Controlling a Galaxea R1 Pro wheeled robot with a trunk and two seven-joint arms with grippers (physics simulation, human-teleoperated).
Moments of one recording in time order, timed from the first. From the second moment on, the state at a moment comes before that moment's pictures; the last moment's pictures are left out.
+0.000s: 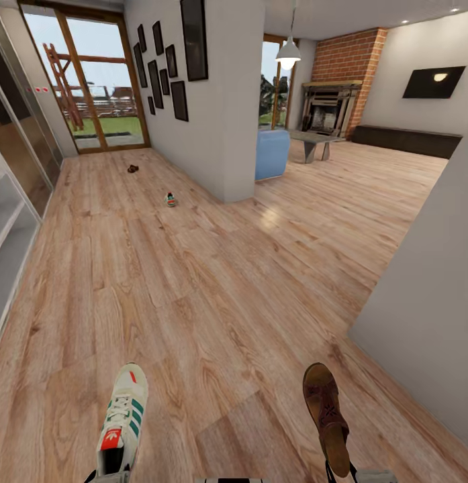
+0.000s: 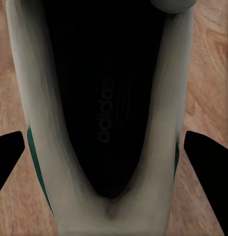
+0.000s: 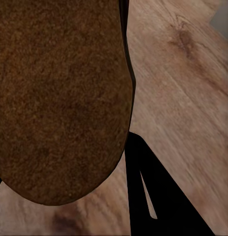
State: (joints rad) left arm -0.13 -0.01 0.42 -0.48 -0.18 -0.58 -0.14; right arm -0.05 -0.06 -0.08 -0.61 0.08 -0.55 0.01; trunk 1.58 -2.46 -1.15
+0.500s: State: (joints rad) left arm -0.13 -0.01 0.42 -0.49 -0.18 -0.58 -0.14; right arm -0.05 -0.06 -0.08 -0.60 0.08 -0.55 0.01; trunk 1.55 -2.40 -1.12
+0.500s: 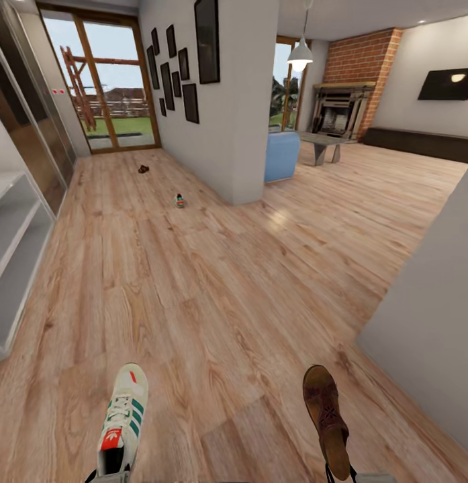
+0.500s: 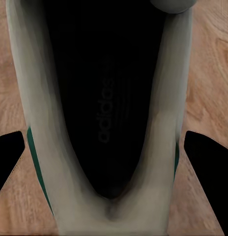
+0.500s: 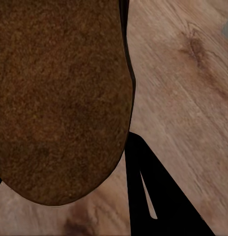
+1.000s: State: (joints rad) left arm -0.12 -0.01 0.42 -0.48 -0.18 -0.62 -0.14; right arm -0.05 -0.06 -0.08 -0.60 0.08 -0.55 0.01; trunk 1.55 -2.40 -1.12
